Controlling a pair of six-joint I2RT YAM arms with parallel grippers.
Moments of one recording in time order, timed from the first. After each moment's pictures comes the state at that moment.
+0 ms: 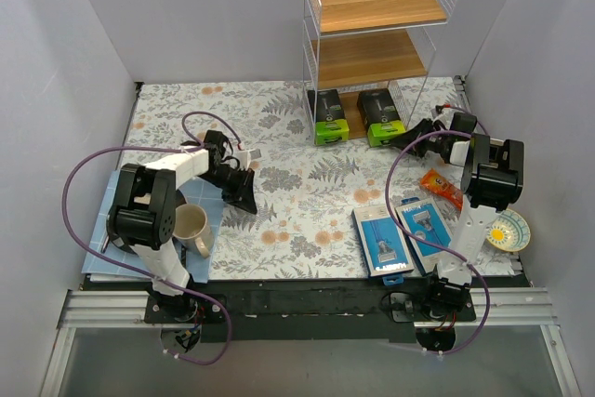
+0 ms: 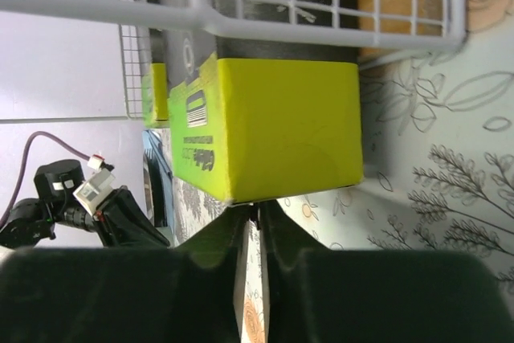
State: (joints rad) left arm -0.21 1.77 1.07 -0.75 0.72 0.16; right arm -0.22 2.15 1.19 0.30 -1.01 0.70
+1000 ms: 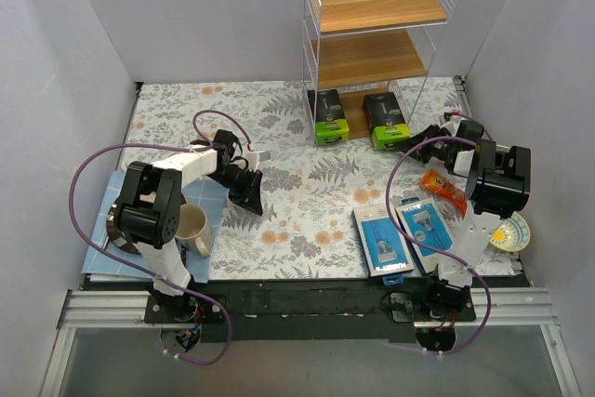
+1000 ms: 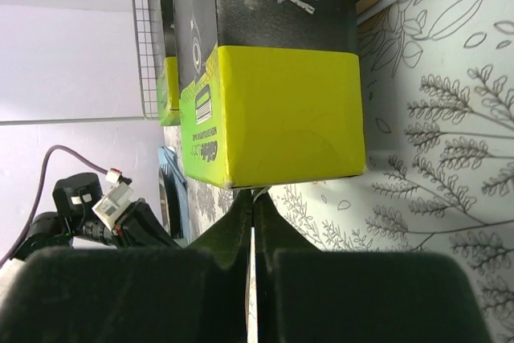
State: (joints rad) left arm -0.27 1.79 1.09 -0.75 0.70 0.17; right arm -0.25 2.07 1.05 0.45 -1.00 0.81
